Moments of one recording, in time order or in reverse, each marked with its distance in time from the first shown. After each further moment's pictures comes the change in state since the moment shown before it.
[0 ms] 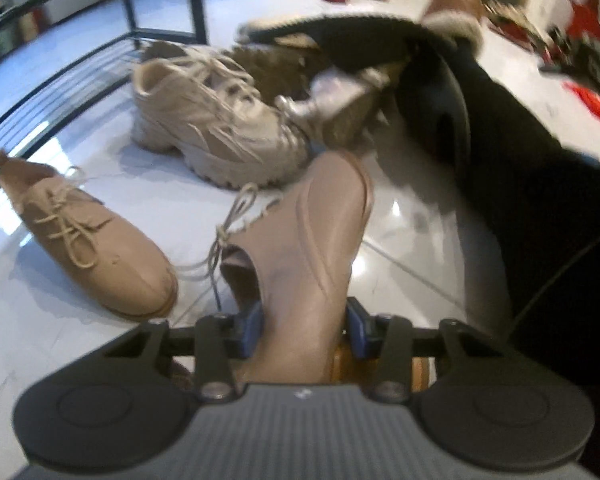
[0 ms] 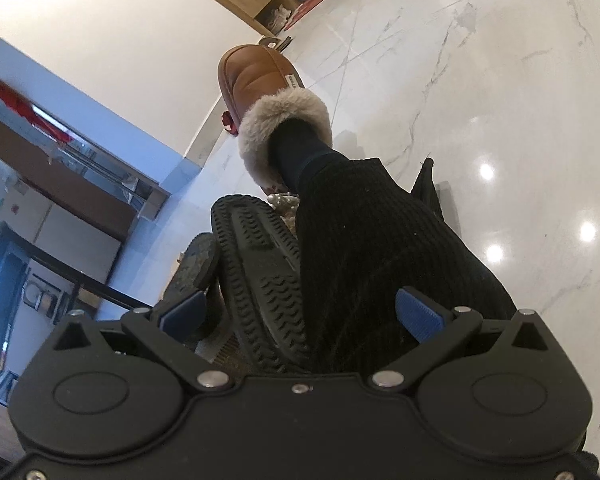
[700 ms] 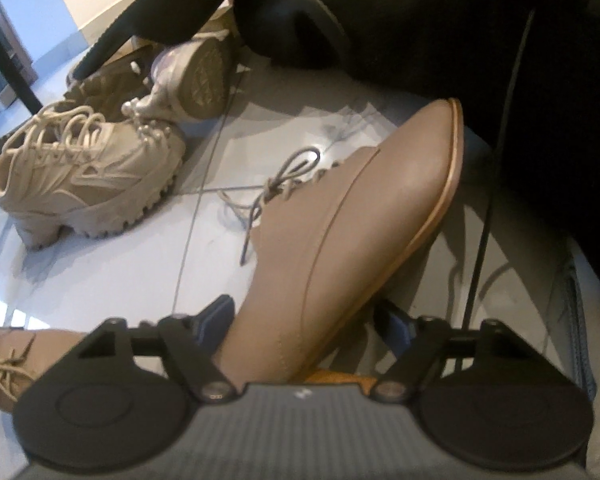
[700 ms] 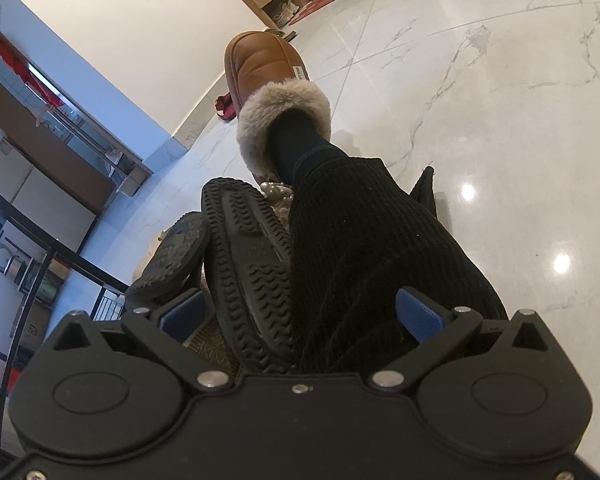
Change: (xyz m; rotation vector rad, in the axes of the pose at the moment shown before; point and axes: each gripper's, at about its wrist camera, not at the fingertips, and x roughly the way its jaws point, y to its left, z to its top) left arm 0.064 -0.018 -0.023 0.624 0.053 -0.157; right arm 0.005 0.021 -0.008 -0.131 0.011 -0.090
